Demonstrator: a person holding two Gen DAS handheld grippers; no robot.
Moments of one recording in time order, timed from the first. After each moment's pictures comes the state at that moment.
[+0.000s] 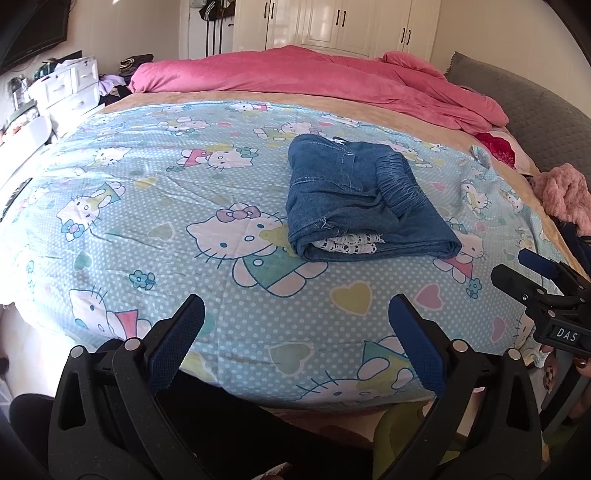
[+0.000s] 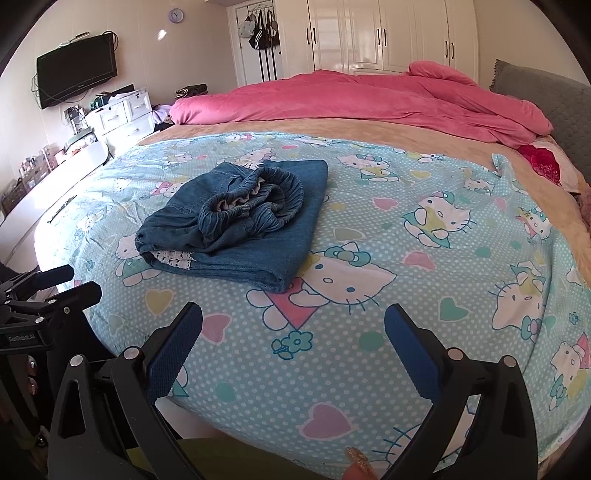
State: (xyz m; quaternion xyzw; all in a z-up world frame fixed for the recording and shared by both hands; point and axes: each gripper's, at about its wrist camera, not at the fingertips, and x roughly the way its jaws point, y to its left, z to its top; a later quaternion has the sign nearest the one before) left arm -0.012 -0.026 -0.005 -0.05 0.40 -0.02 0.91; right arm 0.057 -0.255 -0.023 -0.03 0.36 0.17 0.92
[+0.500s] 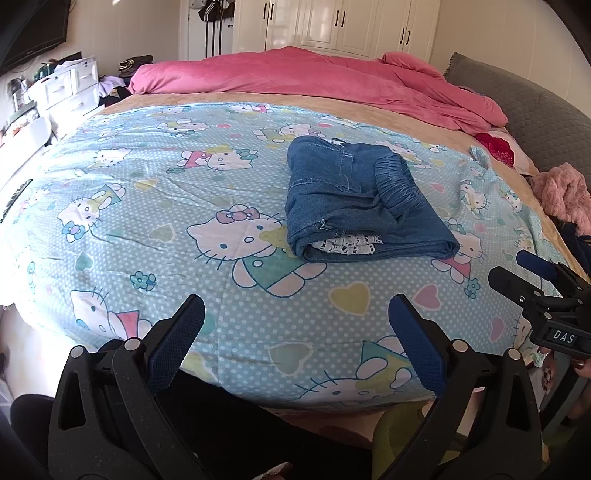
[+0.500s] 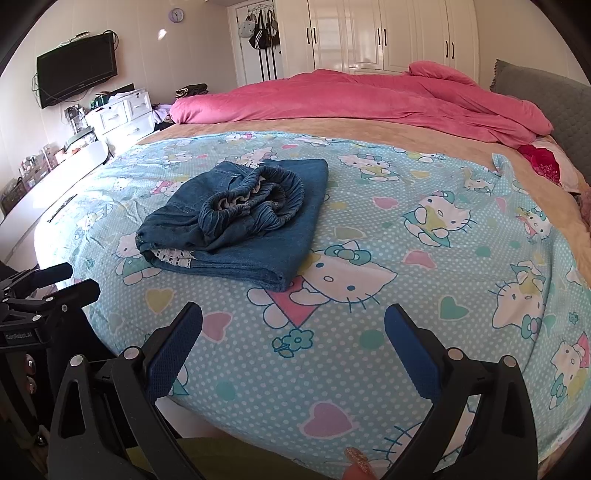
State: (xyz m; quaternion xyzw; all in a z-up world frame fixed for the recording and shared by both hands) left arm -0.013 -0.026 -0.003 -0.05 0.40 -0.02 0.91; right arm 0.055 -0.255 -0.023 -0.03 0.36 0.17 0.92
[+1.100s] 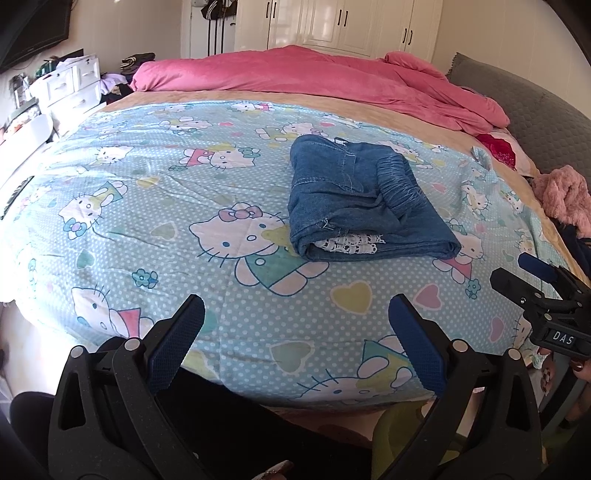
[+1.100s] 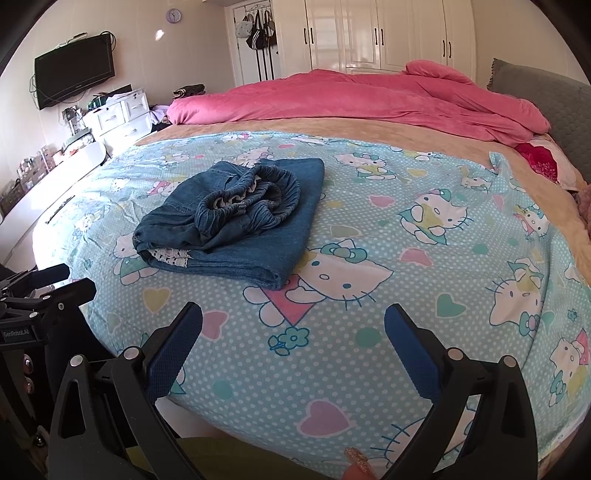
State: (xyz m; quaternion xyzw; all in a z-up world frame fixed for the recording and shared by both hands) left arm -0.012 -0.024 -0.002 -0.06 0.40 -0.02 0.91; right arm 0.053 -0.257 -0.024 -0.03 0.36 0.17 0.92
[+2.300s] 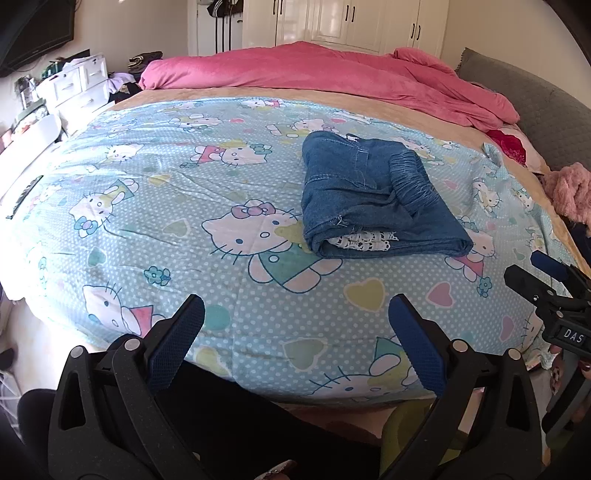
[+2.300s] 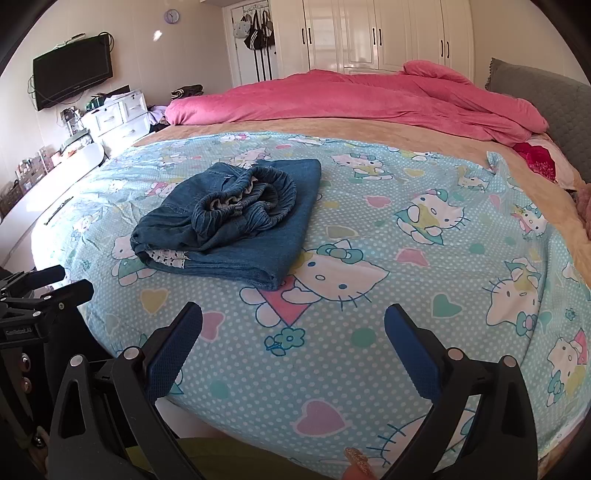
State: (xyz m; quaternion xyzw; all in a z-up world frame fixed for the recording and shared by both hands) left arm -0.011 -0.022 -0.002 -0.05 0.41 0.01 0.91; right arm 0.054 -0.259 -0.022 -0.03 0.36 0.16 0.92
